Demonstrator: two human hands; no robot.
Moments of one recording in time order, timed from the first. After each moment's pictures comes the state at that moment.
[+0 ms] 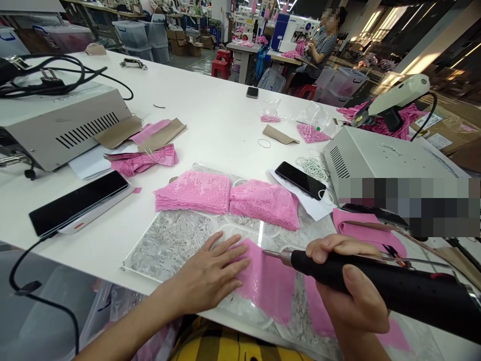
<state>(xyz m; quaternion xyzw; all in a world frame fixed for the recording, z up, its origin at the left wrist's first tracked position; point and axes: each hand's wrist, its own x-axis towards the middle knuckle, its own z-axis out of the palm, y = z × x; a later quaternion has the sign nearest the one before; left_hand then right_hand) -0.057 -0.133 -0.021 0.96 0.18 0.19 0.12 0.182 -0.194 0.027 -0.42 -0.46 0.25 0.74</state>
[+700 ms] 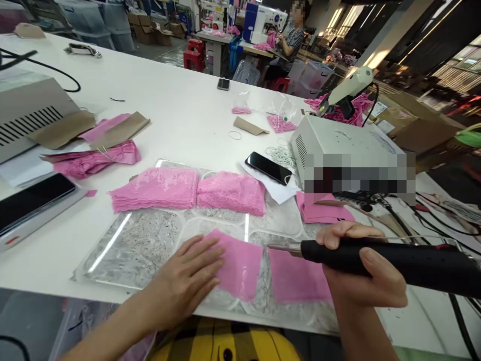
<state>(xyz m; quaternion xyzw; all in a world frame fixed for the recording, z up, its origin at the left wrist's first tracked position) -0.035 -0.150 -0.008 0.95 0.15 0.28 0.08 0.246 -0.219 0.040 -0.43 -0.41 0.20 0.78</state>
